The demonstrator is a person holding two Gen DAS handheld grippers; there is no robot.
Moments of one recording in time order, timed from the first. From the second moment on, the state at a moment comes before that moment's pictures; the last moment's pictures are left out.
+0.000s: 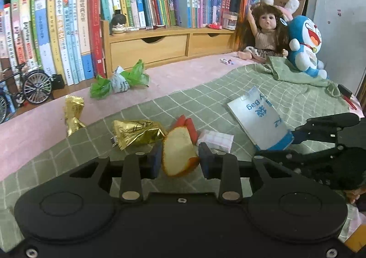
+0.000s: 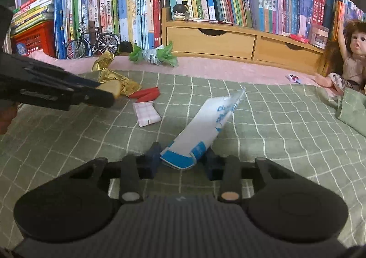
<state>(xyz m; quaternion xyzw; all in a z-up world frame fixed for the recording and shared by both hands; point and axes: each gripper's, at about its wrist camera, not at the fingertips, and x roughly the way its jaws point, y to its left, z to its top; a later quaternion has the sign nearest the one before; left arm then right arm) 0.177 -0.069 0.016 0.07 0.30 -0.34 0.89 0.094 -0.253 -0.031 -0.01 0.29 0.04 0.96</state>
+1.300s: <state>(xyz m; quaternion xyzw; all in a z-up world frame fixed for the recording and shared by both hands) -0.053 0.003 0.049 -0.03 0.28 -0.31 0.91 -0.071 -0.271 0.024 0.07 0.22 0.19 0.95</state>
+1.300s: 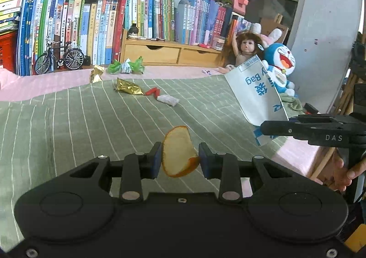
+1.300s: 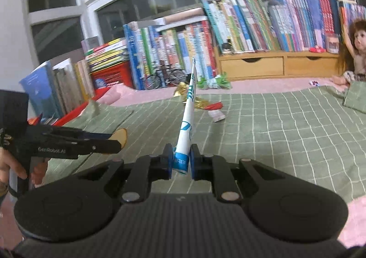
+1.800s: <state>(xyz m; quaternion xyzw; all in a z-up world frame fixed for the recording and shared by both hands) -0.147 0.016 0.040 -0.04 0.29 -0.31 0.91 -0.158 -0.261 0.009 0.07 0.24 0.20 0.95</state>
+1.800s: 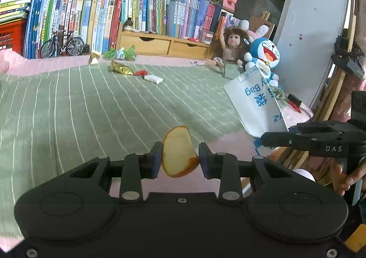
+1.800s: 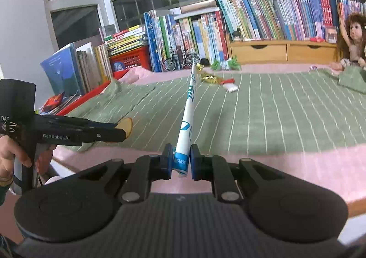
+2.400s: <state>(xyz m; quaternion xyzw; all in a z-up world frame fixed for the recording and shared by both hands) -0.233 0.015 0.019 -0.05 0.30 -0.30 0.90 -0.224 -0.246 -0.022 0.08 0.27 0.26 0.93</state>
